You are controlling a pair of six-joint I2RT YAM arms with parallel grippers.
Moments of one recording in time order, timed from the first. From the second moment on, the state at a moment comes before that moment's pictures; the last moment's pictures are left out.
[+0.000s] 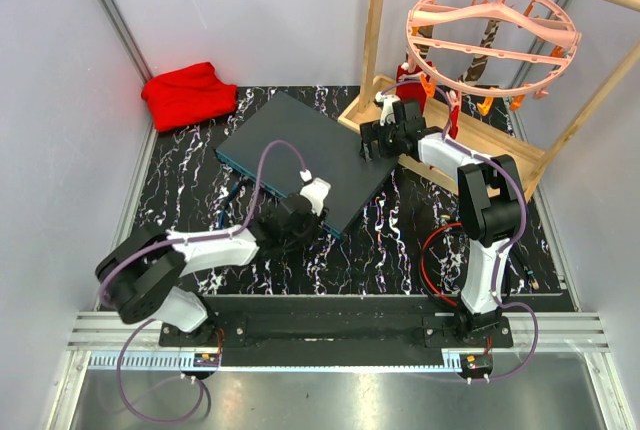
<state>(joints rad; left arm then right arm) -0.86 1.46 0.62 0.17 -0.17 -0.19 0.31 2.00 1.41 -0.18 -0.21 0.05</state>
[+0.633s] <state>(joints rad) -0.85 1.34 0.70 -0.10 -0.23 -0.27 0.31 2.00 1.39 -0.15 -0.21 0.05</state>
